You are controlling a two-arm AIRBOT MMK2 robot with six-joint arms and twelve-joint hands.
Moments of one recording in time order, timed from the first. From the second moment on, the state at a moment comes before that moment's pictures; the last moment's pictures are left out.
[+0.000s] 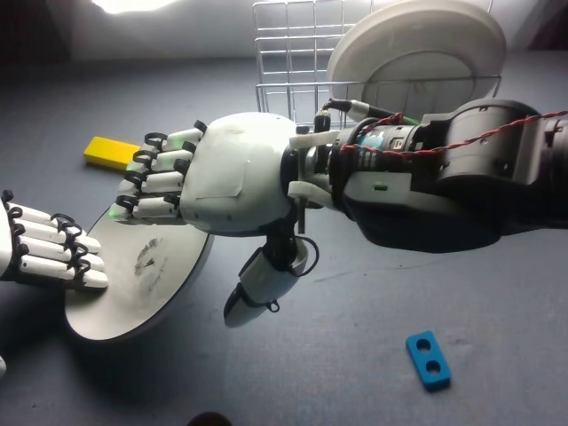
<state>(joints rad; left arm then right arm) 0.89 -0.96 1.62 1.69 -0.96 -0.32 -0.24 -1.48 1.18 -0.20 0.09 -1.21</state>
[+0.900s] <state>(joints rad) 0.89 -0.96 1.62 1.69 -0.97 -0.32 -0.29 -1.66 1.35 -0.20 0.12 -1.23</state>
